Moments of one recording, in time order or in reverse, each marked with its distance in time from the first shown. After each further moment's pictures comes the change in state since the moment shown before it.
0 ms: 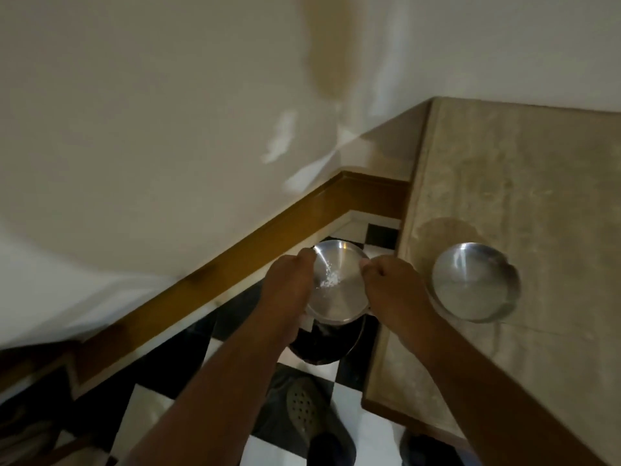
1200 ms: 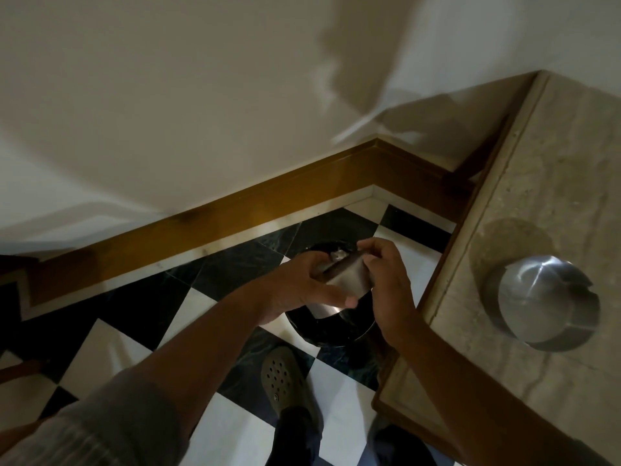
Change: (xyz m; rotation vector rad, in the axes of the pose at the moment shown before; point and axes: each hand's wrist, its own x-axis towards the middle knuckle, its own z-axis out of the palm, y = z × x) left_hand 0.112 -0.096 -0.055 0.112 -0.660 0.062; right_hand 0.039 0.046 0.104 0.355 -0.156 -0.091
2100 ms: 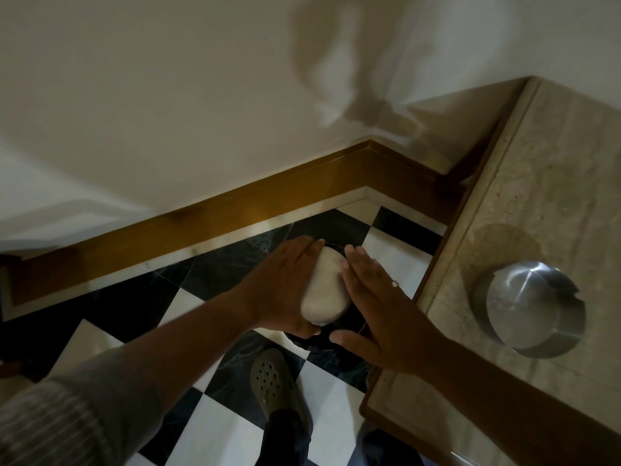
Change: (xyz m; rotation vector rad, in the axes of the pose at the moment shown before) left_hand 0.018 -0.025 -0.011 1.217 0.303 0.423; right_hand -0.004 0.019 -0.048 -1.168 -0.426 -0.760
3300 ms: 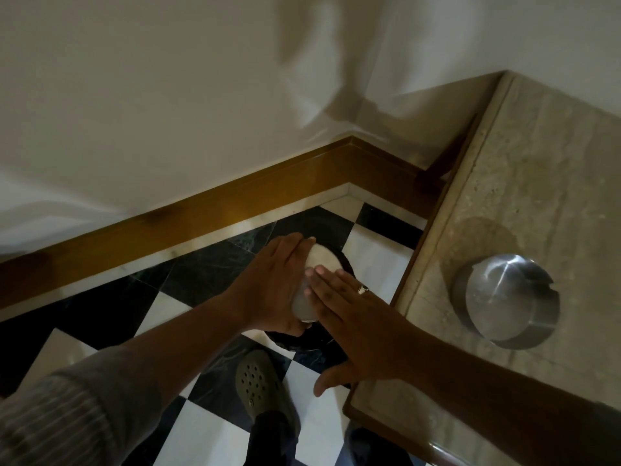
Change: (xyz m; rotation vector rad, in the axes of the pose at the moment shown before) left_hand 0.020 0.003 0.025 0.094 0.137 0.094; right_hand -0.002 -0.001 0.000 -0.287 -0.211 -0.221
